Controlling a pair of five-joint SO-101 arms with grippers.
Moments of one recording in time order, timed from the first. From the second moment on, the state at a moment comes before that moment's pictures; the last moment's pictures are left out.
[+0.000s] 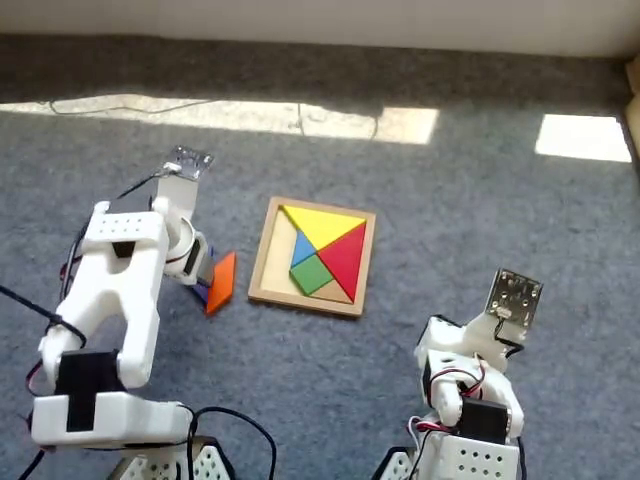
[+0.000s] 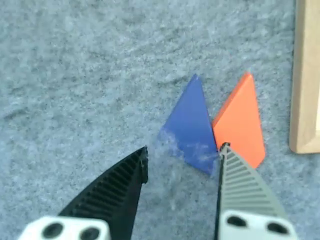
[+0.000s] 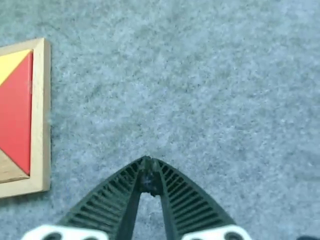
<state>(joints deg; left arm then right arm) -11.1 -0.5 31.5 61.1 -15.5 3.4 -104.0 96.0 63.6 -9.7</state>
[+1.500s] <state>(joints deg) -18.4 5.1 25.3 72.7 -7.4 3.3 -104.0 96.0 63.6 -9.7</state>
